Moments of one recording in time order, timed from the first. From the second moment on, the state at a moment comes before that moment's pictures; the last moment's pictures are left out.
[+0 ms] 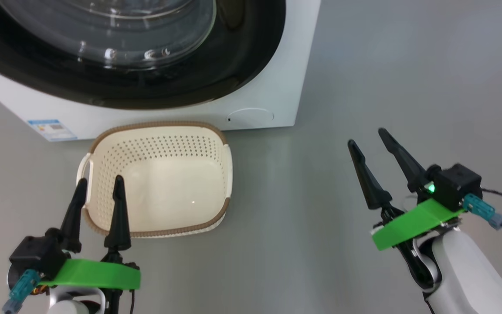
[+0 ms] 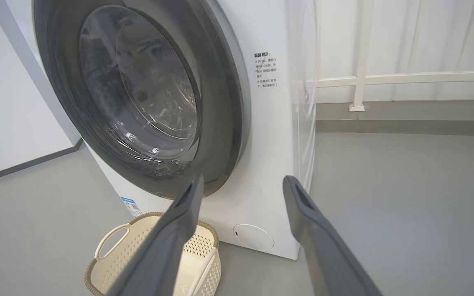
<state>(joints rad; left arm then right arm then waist) -0.16 0.03 -0.04 0.09 -0.31 -0.13 -0.26 -0.39 -0.19 0.23 0.26 0.36 0.14 -0.26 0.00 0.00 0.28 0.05</state>
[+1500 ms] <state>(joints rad) 0.06 0.04 0.05 0.09 -0.23 -0.13 -0.26 -0.05 -0.08 0.03 0.13 0.19 0.14 -0.26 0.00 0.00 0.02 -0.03</state>
